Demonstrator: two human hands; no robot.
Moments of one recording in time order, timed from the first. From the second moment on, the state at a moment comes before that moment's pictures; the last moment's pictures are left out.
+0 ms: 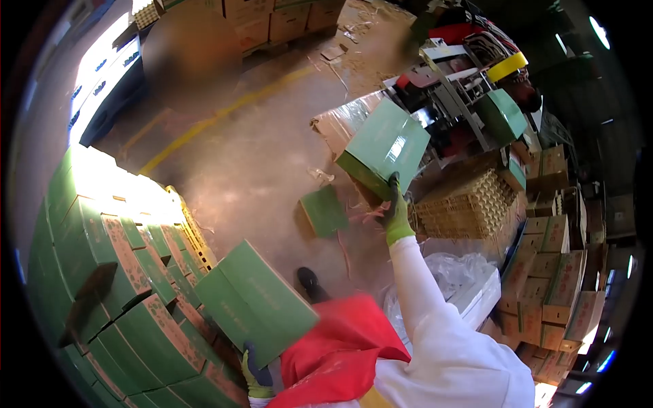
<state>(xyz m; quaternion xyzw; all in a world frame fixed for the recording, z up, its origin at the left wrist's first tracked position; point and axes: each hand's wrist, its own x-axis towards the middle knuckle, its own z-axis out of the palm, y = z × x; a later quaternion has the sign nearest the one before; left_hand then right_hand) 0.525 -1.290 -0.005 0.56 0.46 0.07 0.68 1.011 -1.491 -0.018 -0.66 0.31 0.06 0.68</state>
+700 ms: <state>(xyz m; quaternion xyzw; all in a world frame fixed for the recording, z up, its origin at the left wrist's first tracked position) 0.562 -1.309 0.041 0.44 0.52 -0.05 0.73 1.002 -1.488 -0.080 -0.68 0.36 -0.10 0.64</state>
